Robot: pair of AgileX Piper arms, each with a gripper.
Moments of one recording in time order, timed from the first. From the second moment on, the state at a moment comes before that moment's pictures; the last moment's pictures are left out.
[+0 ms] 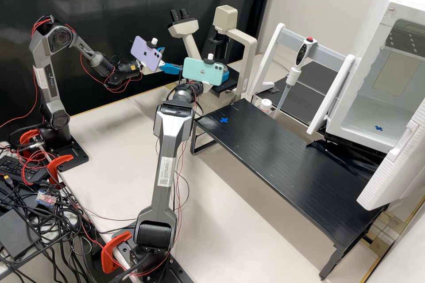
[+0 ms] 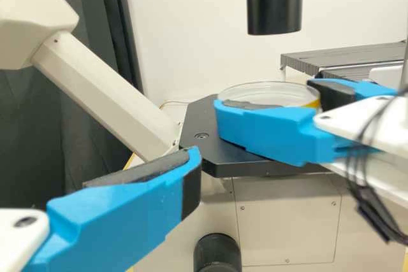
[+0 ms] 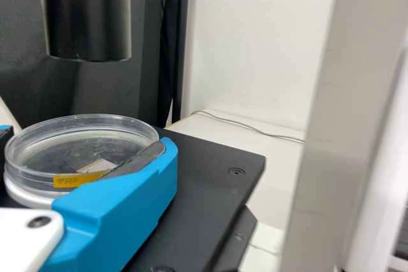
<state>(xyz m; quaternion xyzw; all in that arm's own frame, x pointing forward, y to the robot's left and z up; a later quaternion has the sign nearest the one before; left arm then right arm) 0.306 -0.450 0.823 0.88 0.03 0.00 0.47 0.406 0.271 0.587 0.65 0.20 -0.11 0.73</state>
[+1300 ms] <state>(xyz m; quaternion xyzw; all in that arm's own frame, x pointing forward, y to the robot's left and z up) 0.306 -0.450 0.823 0.88 0.03 0.00 0.47 0.274 0.152 0.710 0.66 0.18 -0.02 0.73</state>
